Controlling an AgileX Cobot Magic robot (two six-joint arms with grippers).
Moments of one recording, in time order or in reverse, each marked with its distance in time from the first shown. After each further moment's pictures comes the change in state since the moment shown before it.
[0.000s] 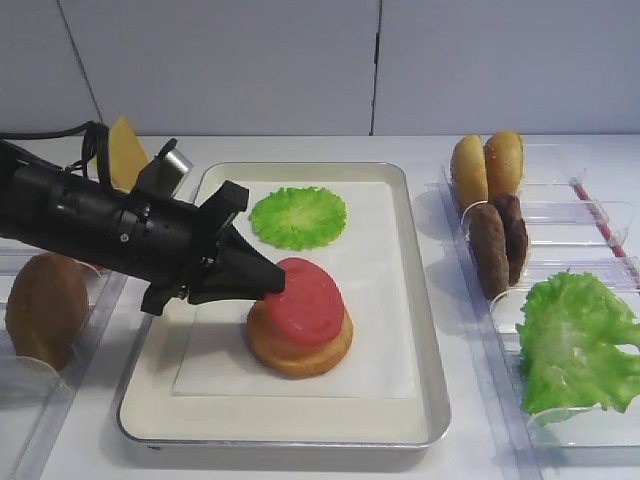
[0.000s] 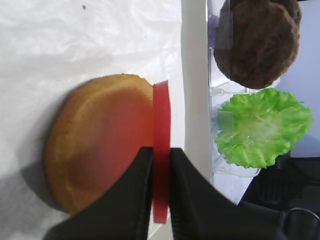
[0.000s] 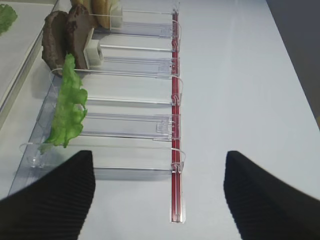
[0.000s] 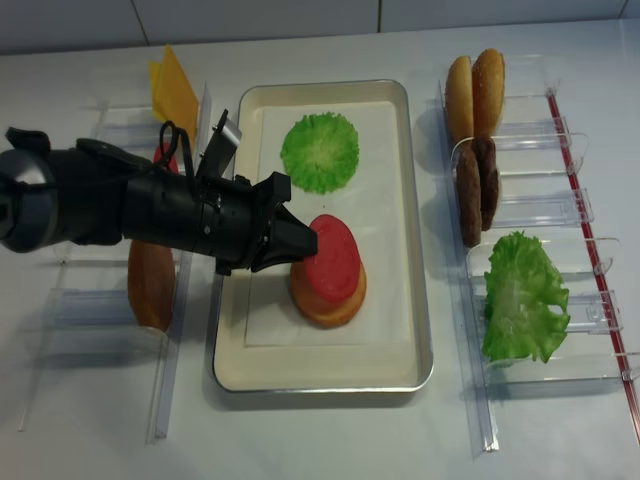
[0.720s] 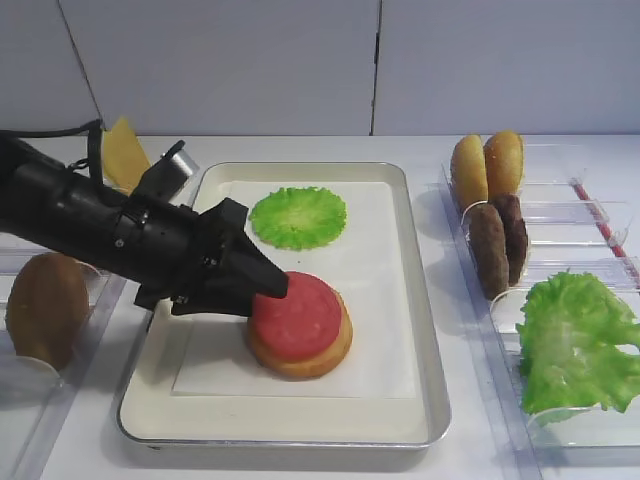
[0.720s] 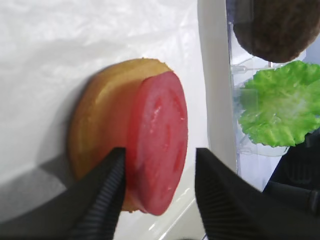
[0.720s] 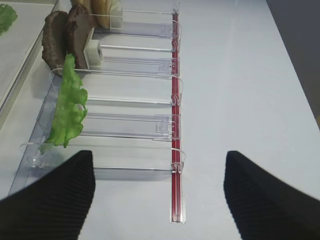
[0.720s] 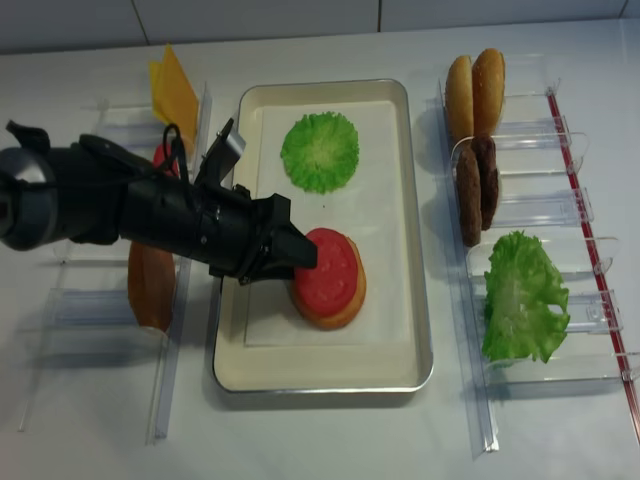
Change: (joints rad) left arm 0.000 0.000 -0.014 0.106 -0.005 0.025; right arm 0.000 0.000 0.000 0.000 0.000 -0.007
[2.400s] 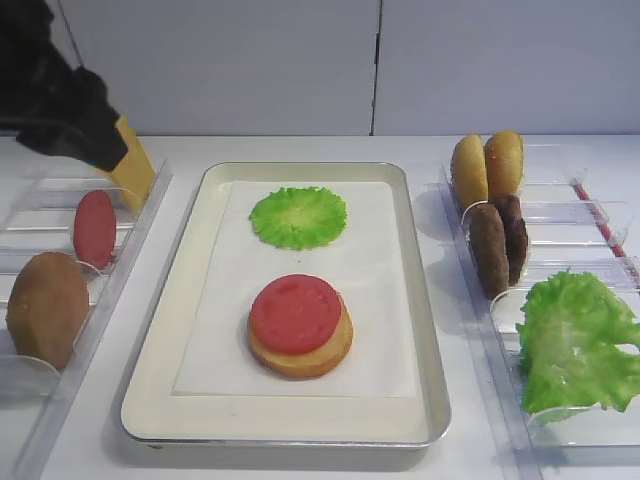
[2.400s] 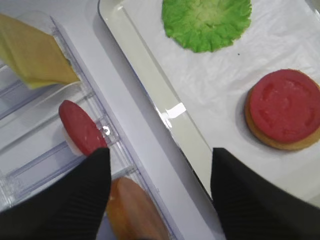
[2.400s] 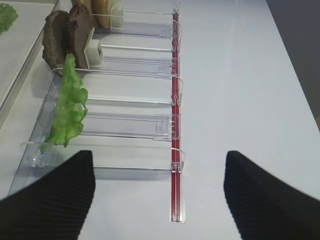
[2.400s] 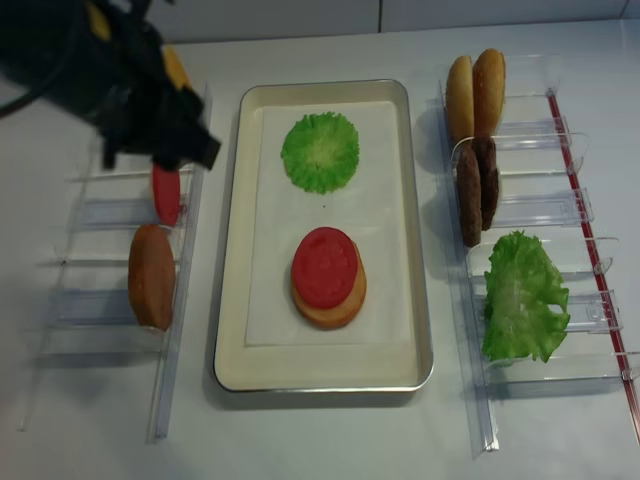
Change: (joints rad) left arm -0.140 -0.453 -0.360 1.300 0.081 -0.686; right arm 0.000 0.000 0.000 0.000 0.000 0.000
